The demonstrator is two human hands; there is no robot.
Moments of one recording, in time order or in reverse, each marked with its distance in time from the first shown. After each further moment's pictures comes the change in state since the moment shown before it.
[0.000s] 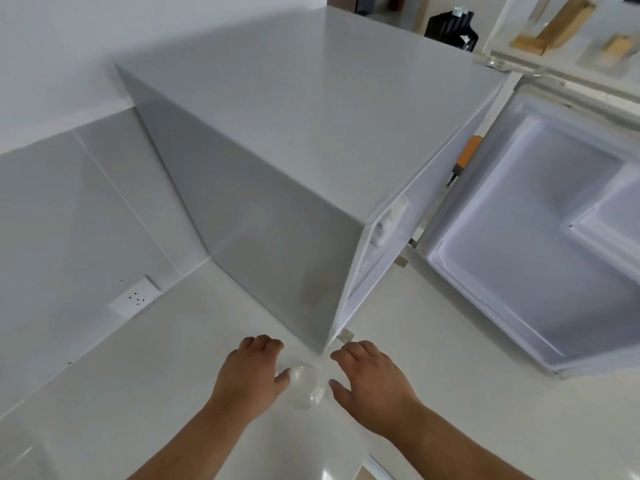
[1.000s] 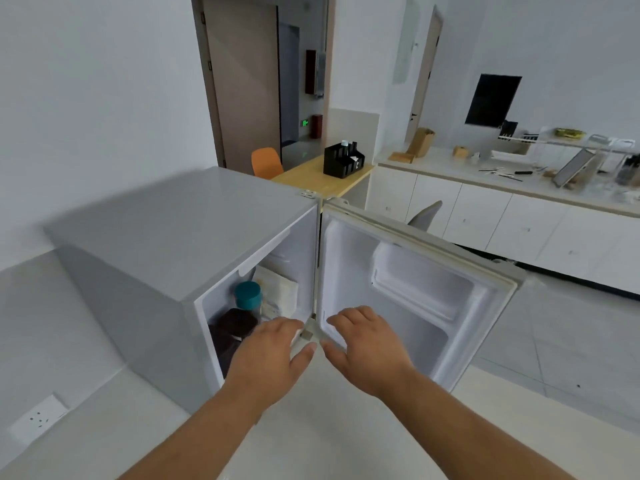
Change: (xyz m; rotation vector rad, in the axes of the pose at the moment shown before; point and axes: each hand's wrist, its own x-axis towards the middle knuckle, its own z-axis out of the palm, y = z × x) left_hand 0.012 0.266 -0.166 -0.148 0.431 0.300; right_hand -0.132 0.106 -0.224 -0.112 0.471 0.164
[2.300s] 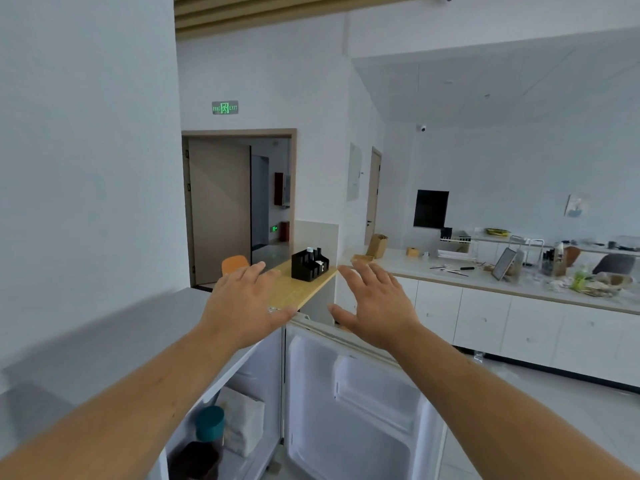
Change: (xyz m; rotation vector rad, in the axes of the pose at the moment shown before) left_hand 0.168 0.081 -0.219 0.334 0.299 0.195; right_hand 0.084 0.052 -0.239 -0.246 0.392 0.073
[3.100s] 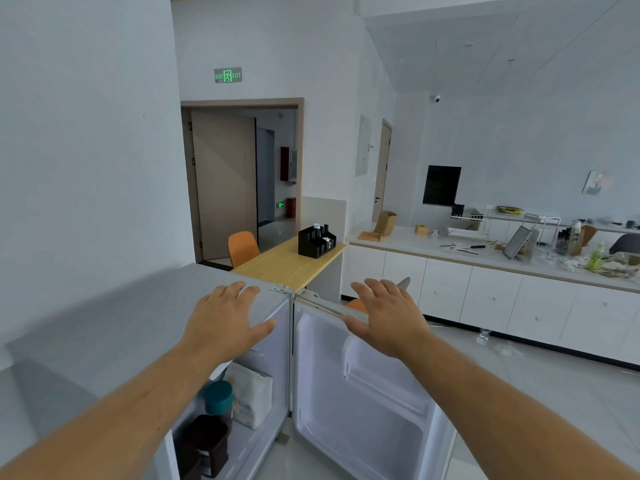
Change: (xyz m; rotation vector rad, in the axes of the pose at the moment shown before) left_hand -0.032 -0.045 0.076 0.035 -0.173 -0.104; right_hand -0.013 0.017 0.073 -0.023 -0.198 0.011
